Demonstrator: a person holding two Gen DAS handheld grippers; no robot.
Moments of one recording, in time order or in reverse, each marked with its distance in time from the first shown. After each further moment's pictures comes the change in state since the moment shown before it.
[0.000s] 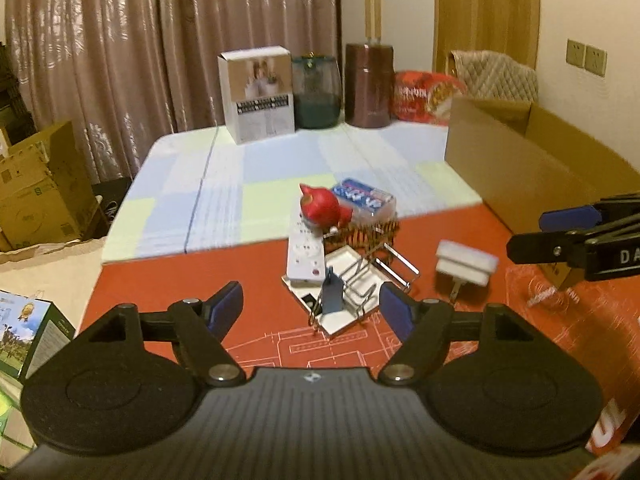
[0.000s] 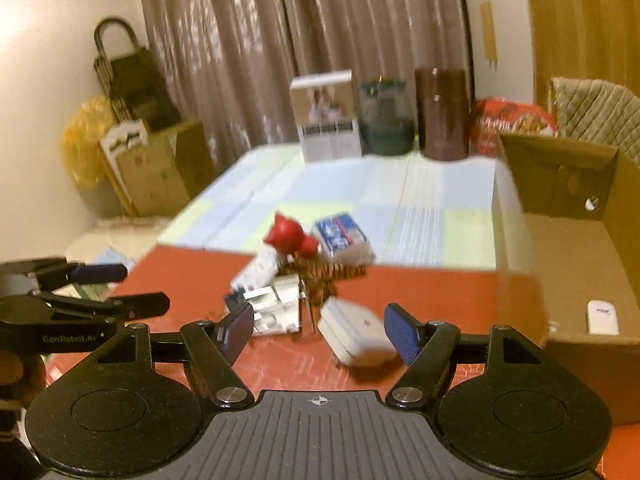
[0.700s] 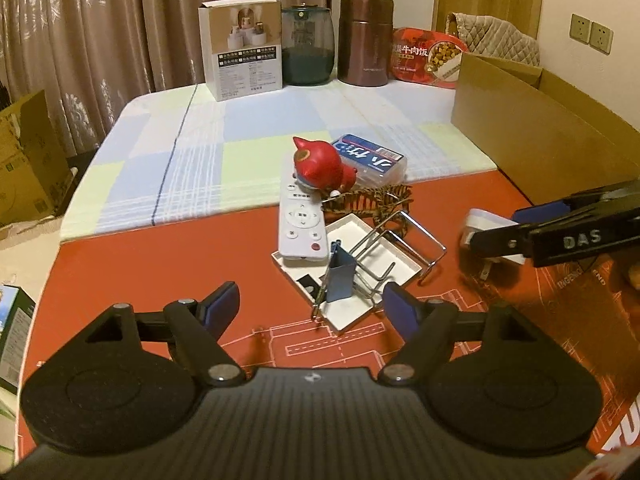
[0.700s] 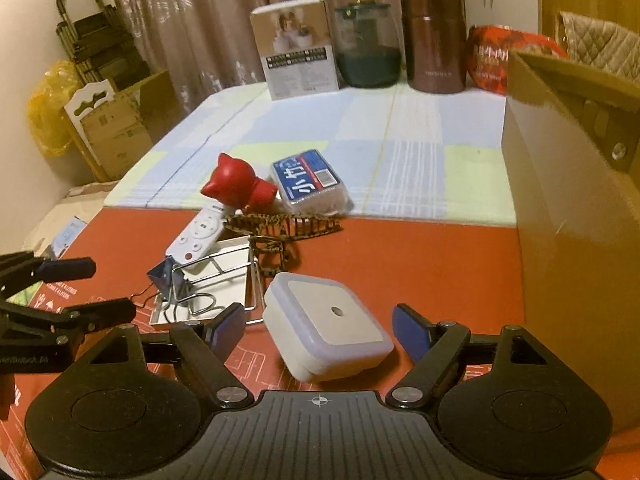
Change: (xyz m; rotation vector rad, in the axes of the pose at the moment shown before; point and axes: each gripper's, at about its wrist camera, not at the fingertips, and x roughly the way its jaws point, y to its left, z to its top) left arm 0.063 0.011 -0.003 -0.009 0.103 -0.058; right arm 0.090 -0.034 0.002 0.072 0.150 -0.031
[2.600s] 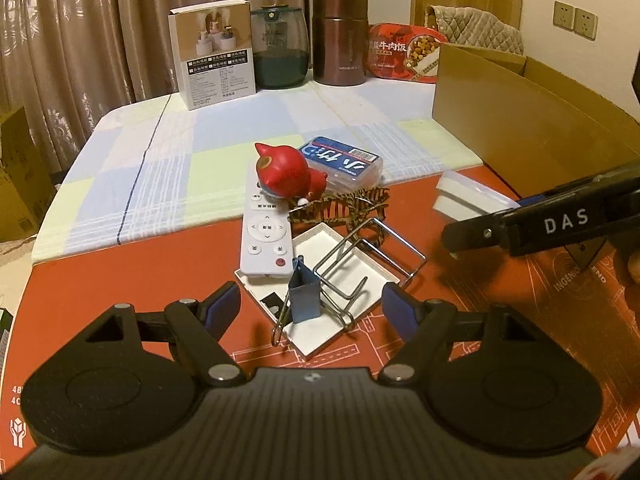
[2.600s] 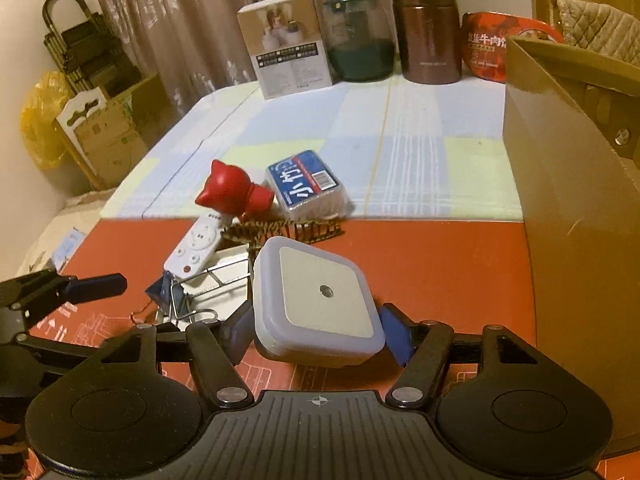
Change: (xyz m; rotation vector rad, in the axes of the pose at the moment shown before) left arm 0.020 -0.020 0.006 0.049 -0.016 -0.016; right arm 0.001 0.002 0.006 0.053 0.003 -0.003
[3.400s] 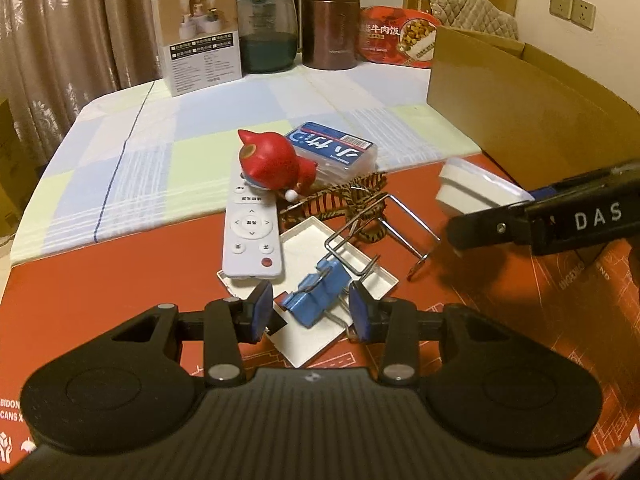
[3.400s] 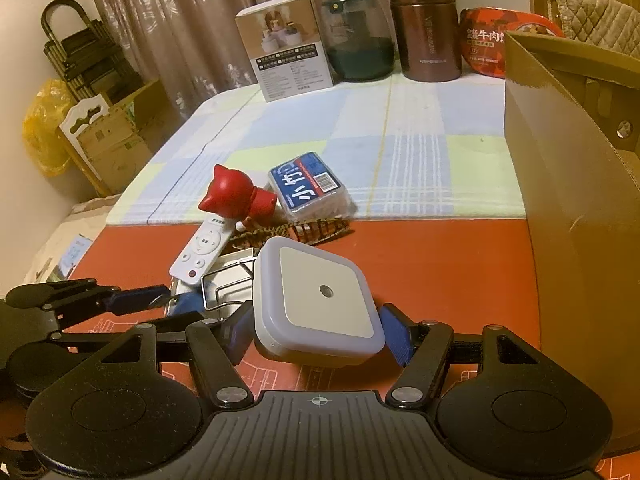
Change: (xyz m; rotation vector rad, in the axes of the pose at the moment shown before) left arm 0.023 0.000 0.004 0.016 0.047 -0.040; right arm -0.001 -0.001 0.003 0.012 0.003 0.024
